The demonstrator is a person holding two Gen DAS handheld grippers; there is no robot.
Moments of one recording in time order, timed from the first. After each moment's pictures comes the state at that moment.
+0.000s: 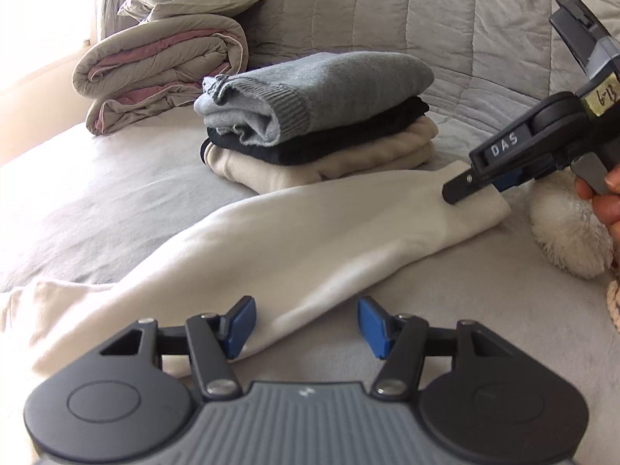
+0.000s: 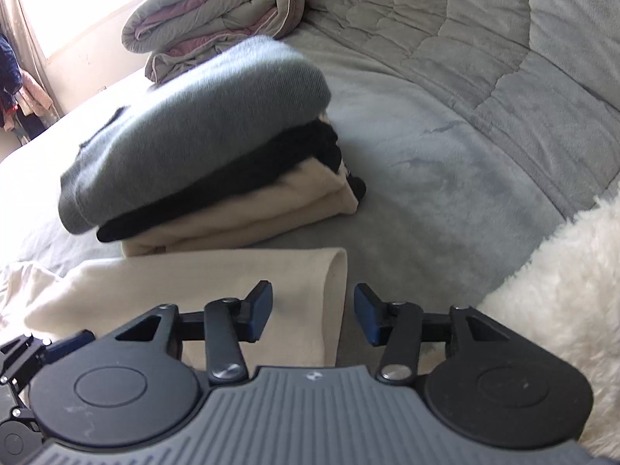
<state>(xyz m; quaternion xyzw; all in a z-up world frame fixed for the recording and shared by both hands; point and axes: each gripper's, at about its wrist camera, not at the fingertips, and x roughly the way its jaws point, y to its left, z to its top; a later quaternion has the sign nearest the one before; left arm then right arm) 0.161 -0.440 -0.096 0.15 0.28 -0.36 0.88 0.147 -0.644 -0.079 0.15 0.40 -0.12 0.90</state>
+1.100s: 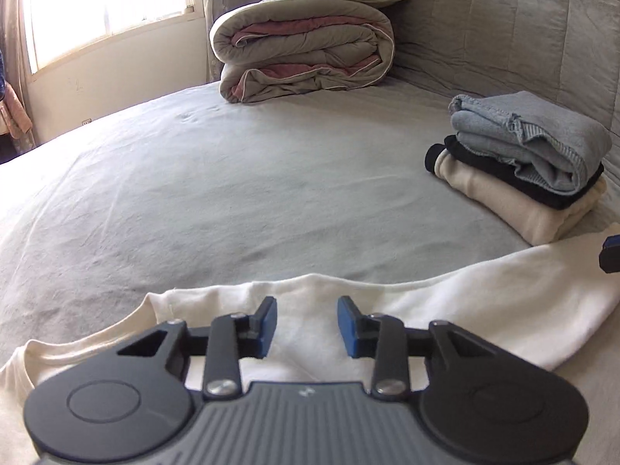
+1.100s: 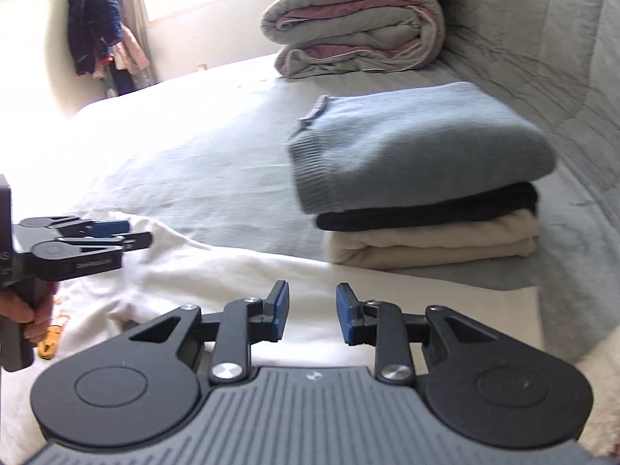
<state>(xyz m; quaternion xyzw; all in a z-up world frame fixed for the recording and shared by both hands) 0.269 -0.300 -0.079 0.11 0.32 -0.23 0.91 0.160 -0.522 -0.048 0.08 0.35 0.04 0.93</state>
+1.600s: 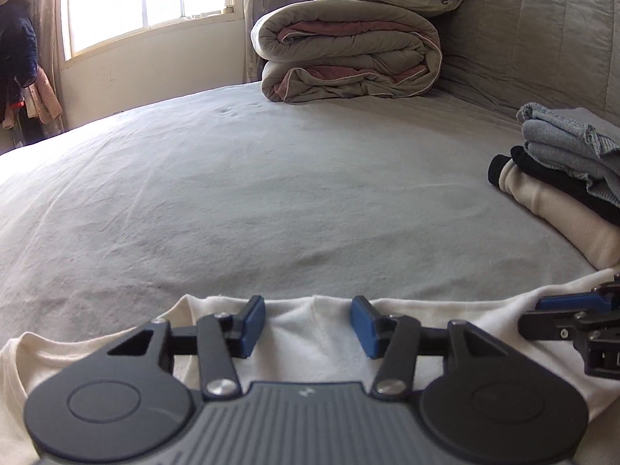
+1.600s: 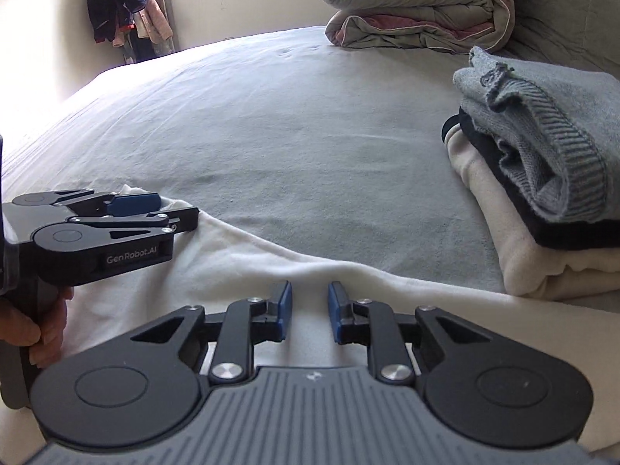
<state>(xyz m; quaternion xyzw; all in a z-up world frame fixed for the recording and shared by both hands) 0.300 -0.277 -0.099 0.07 0.31 -0.18 0.93 0.237 -0.445 -0.089 0.05 0.37 0.04 0.93</state>
